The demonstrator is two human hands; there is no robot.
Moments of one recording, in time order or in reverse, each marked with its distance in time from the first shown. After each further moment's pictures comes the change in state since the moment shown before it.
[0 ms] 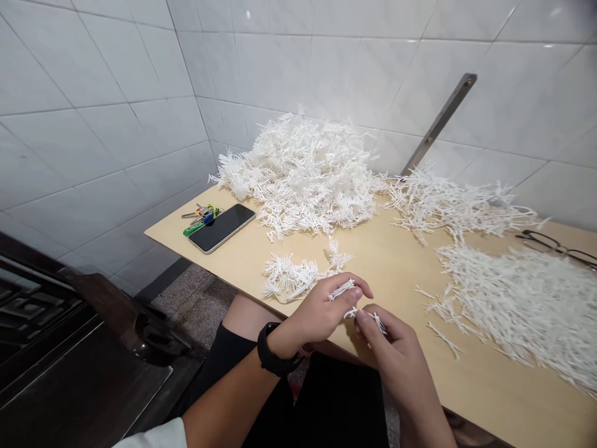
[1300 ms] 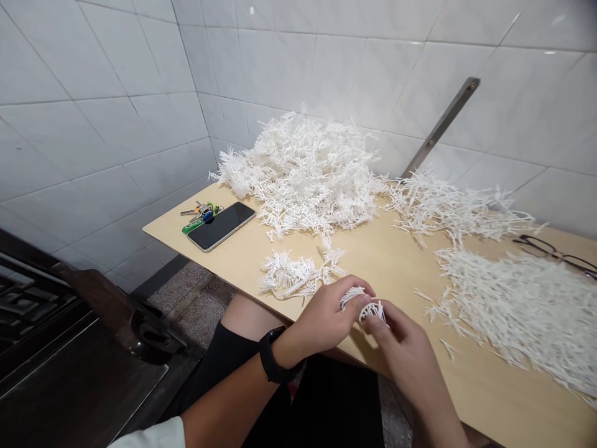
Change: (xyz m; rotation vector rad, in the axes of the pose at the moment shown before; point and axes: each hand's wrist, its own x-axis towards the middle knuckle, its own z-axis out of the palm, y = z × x) left_hand 0.001 -0.003 0.011 0.228 0.097 0.063; right_hand 0.002 0.006 -0.020 -0.170 0.086 -0.022
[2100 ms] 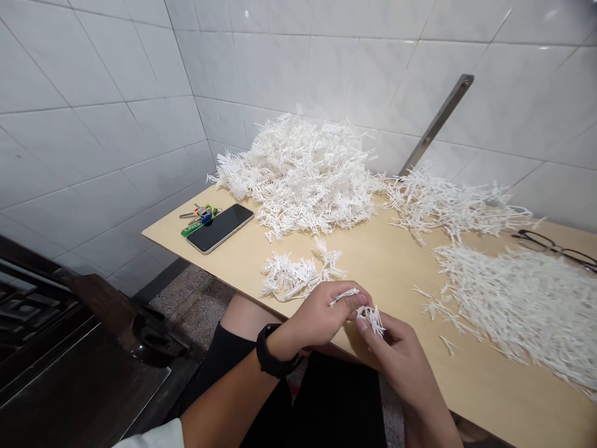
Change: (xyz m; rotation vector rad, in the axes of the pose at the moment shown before) left_hand 0.000 0.001 -0.007 -0.188 -0.089 -0.023; right_hand 0.001 -0.006 0.008 0.221 -0.174 -0.071
